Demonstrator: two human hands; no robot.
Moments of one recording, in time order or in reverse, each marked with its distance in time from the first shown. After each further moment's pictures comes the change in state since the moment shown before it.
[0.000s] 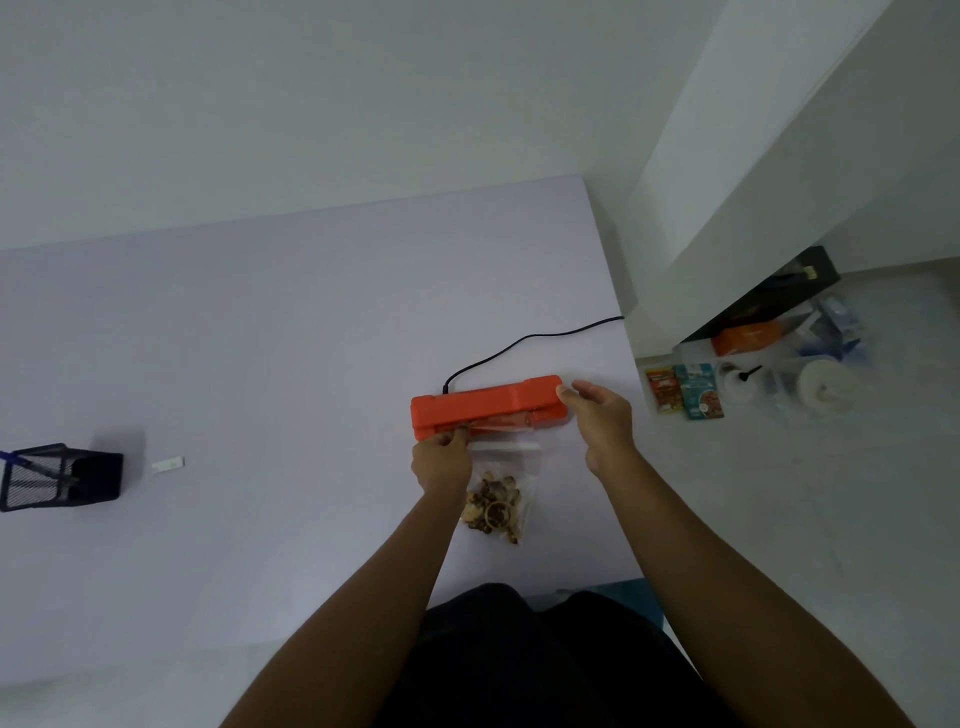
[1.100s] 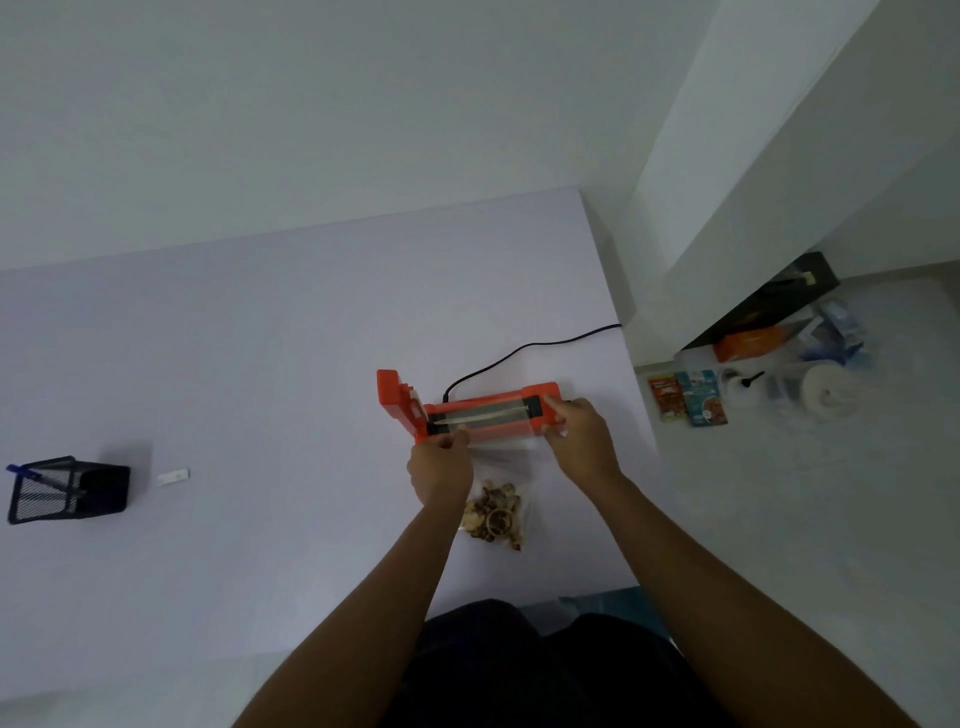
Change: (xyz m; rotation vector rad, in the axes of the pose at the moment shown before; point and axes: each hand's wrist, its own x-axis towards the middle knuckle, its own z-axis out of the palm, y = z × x) left_hand -0.020 0.018 -0.011 0.145 0.033 0.127; right_hand -0.005 0.024 0.003 -0.770 -0.172 -0.484
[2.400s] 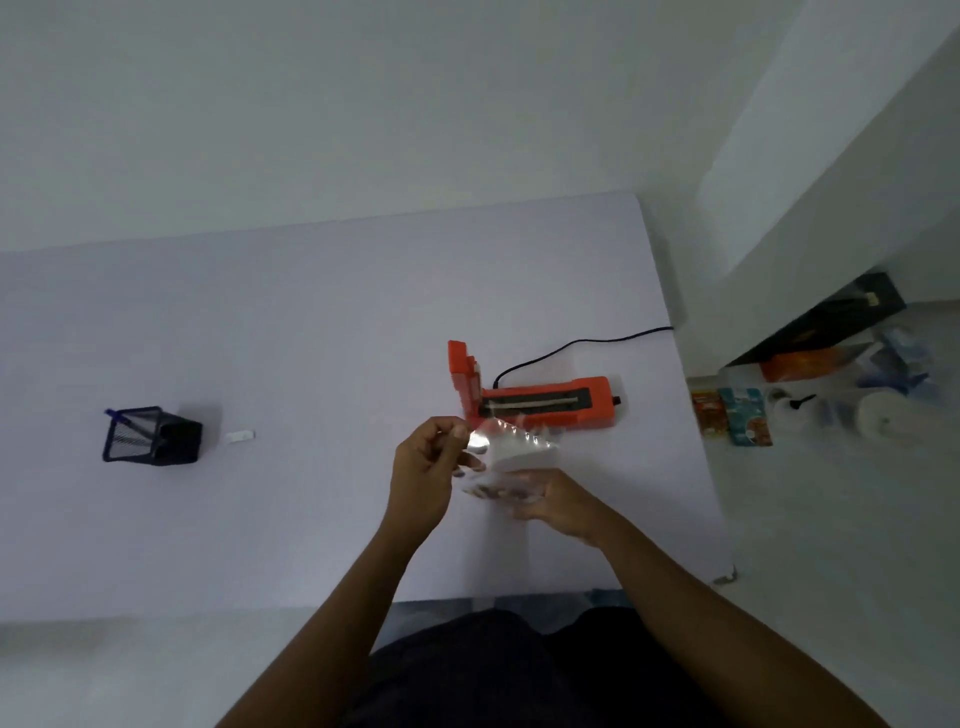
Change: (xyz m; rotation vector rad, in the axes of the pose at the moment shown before) left_hand -0.037 -0.009 -0.120 -0.197 -0.319 0.513; right_hand -0.067 -0.015 0.065 0.439 -0.745 0.039
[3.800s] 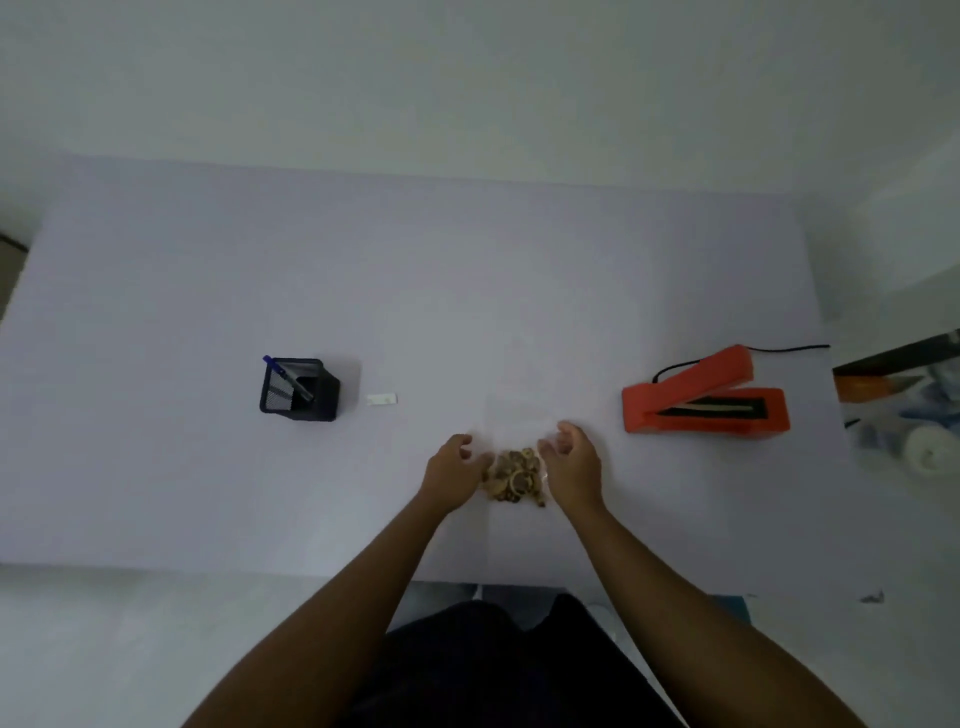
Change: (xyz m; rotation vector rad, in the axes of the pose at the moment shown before) left_hand 0.042 -0.138 -0.218 0.296 -0.141 -0.520; right_hand 0.137 -0.082 0.210 -0.077 0.751 0.112
